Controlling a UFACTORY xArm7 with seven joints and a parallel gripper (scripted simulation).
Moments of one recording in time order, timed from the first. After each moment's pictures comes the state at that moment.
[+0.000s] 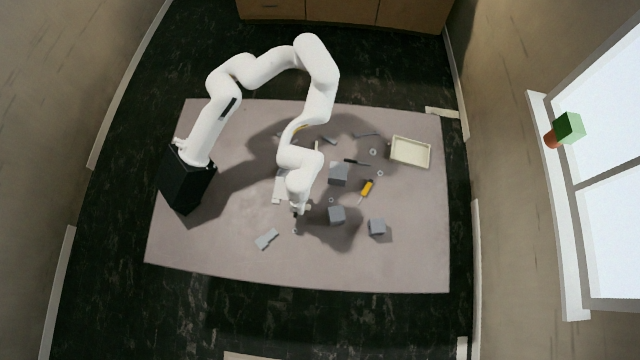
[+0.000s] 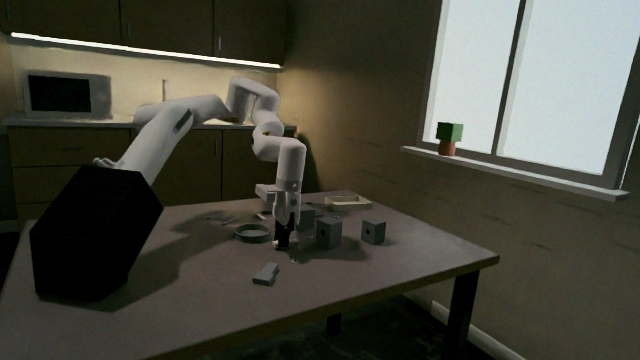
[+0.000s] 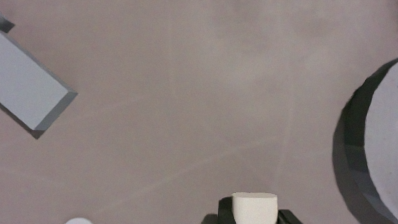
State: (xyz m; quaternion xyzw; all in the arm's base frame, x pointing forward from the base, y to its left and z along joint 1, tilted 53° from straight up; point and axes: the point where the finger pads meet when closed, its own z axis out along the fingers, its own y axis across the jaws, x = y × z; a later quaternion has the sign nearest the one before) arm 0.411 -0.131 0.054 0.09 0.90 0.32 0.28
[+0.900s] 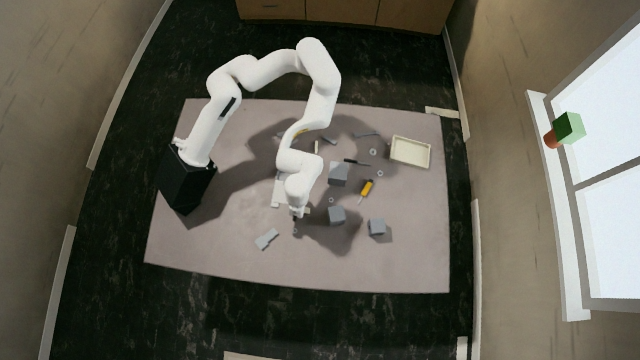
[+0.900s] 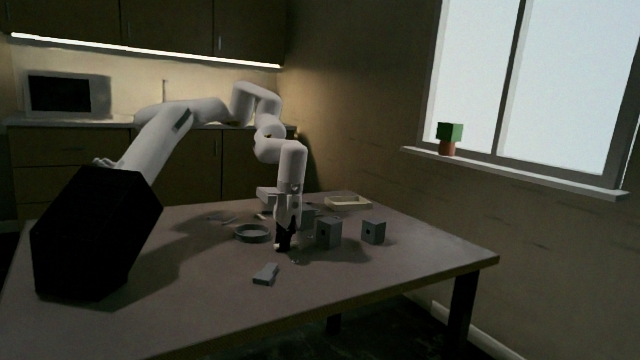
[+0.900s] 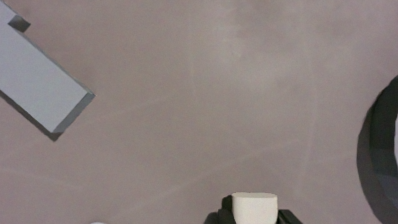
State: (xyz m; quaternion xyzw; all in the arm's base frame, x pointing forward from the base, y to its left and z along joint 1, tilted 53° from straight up) arm 0.413 -0.138 0.044 0.09 0.90 0.32 0.28
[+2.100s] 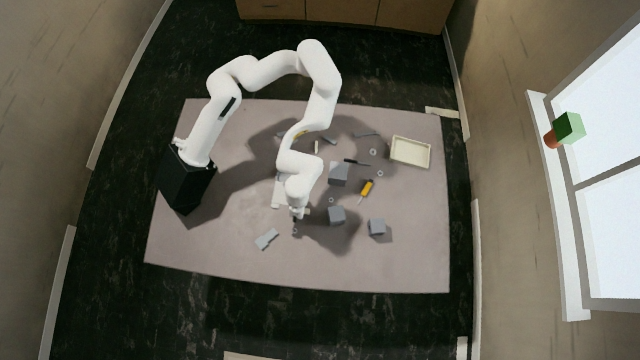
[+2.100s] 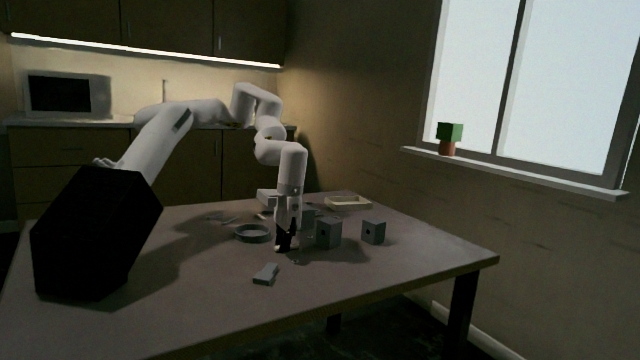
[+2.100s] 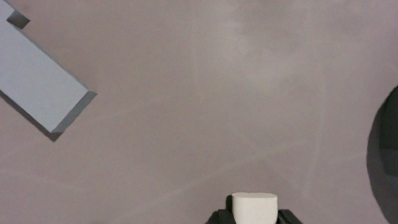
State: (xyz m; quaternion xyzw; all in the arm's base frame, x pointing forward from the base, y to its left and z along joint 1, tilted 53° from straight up) arm 0.416 -0.137 0.039 0.09 0.90 0.32 0.28
